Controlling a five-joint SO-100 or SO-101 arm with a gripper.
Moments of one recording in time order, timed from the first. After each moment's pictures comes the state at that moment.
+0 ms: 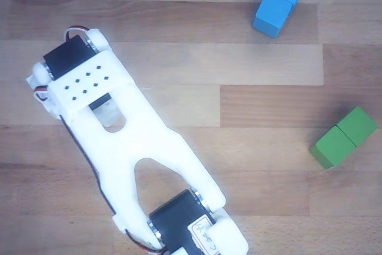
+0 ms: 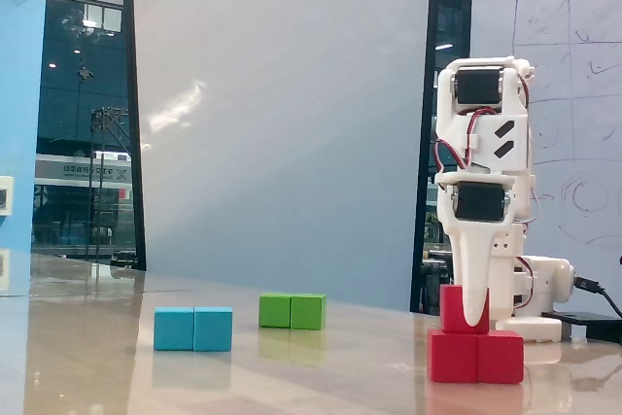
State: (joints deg) arm -37.3 96.6 113.1 69.8 -16.9
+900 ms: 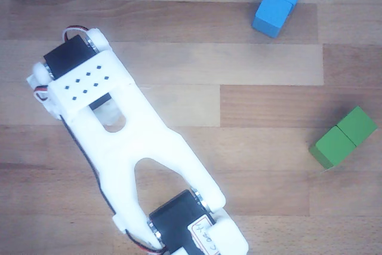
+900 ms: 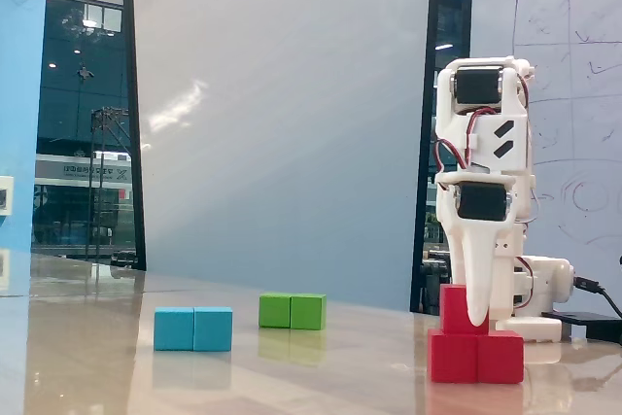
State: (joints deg) arm -37.3 96.6 113.0 69.8 -20.7
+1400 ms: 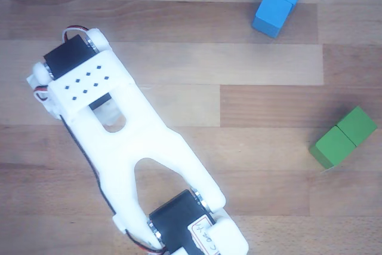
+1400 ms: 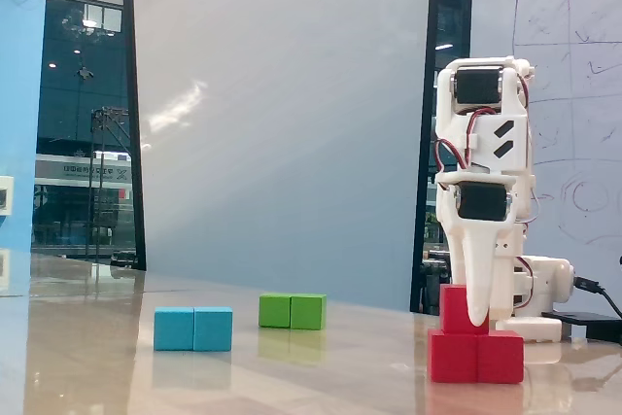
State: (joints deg) arm -37.3 96.6 113.0 69.8 -20.7
